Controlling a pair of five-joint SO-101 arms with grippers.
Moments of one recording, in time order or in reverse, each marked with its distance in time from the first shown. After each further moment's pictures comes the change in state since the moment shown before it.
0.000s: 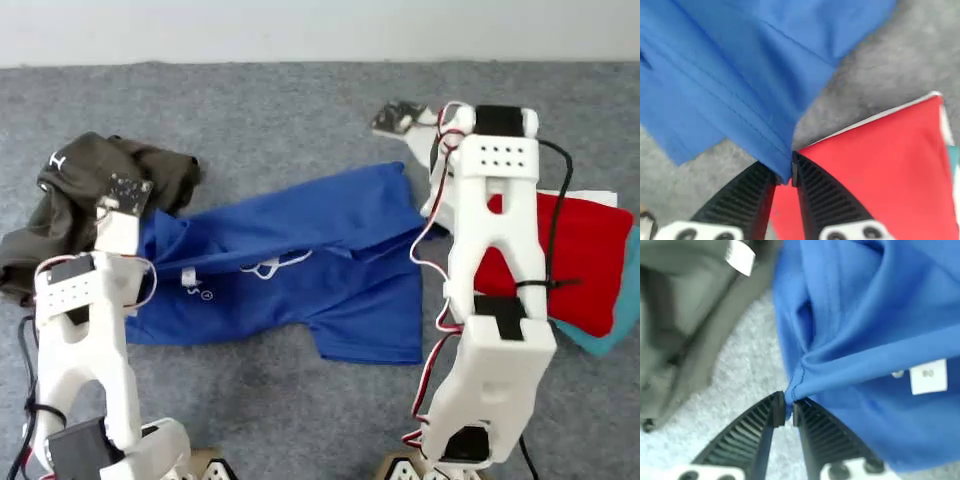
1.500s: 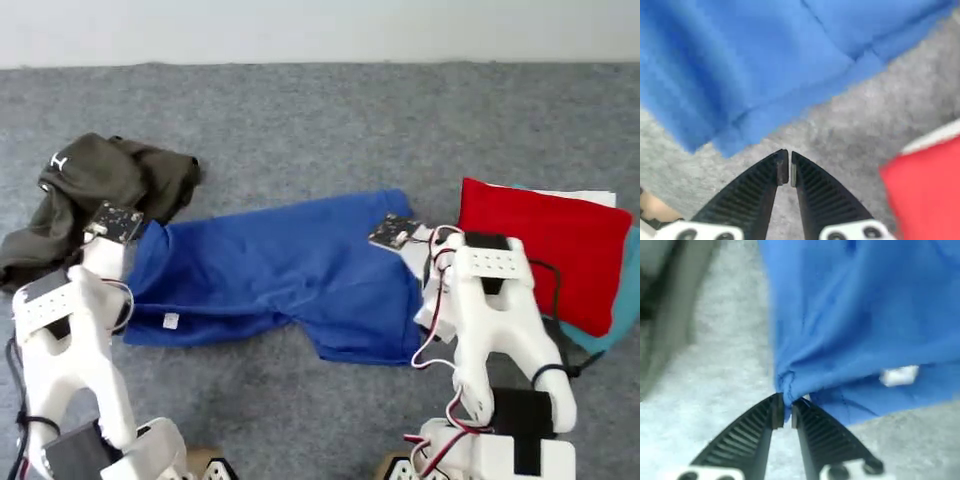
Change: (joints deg) left arm -6.4 -0.5 2.2 7.9 -13.1; right arm 0.1 -31.3 68.5 -32.1 -1.8
